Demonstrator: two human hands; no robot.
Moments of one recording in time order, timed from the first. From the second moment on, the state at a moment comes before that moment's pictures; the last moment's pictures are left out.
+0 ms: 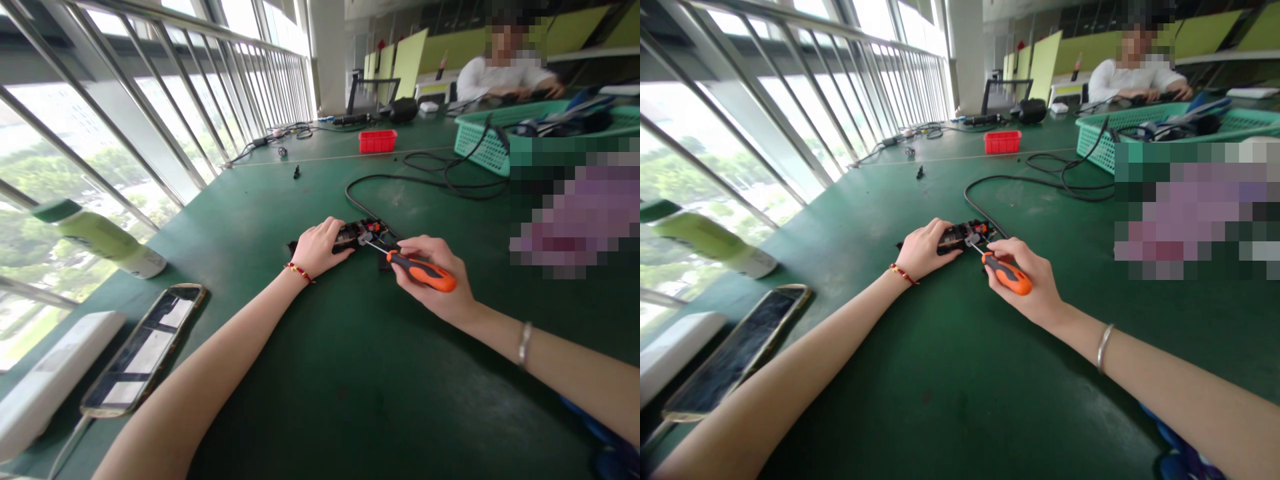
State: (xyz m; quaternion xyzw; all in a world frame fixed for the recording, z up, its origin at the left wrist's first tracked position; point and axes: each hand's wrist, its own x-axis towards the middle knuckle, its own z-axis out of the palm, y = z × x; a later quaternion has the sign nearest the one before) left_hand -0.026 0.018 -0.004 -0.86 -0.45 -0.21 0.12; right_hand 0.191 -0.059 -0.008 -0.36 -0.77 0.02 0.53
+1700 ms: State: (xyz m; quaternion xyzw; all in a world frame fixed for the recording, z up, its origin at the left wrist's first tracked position) left_hand -0.027 0.023 -0.005 -0.89 -0.40 -0.19 0.12; right_hand 0.190 -0.059 -0.007 -0.37 -0.78 0.00 0.50
